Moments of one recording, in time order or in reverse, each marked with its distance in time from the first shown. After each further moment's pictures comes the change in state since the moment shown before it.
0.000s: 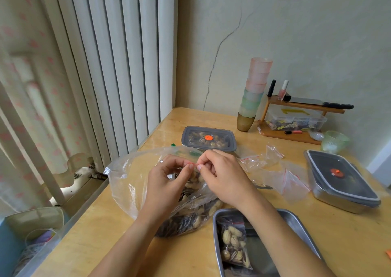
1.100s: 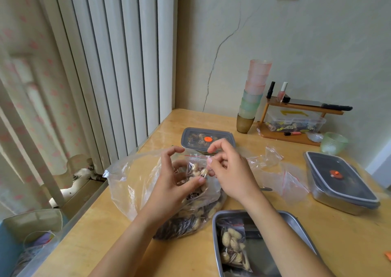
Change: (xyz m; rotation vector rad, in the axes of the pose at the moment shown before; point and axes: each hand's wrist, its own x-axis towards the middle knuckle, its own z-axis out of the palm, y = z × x) left_hand -0.001 -0.003 -0.001 -0.255 -0.256 -0.119; right_hand 0.002 0.017 -0.001 0.315 0.129 0.146
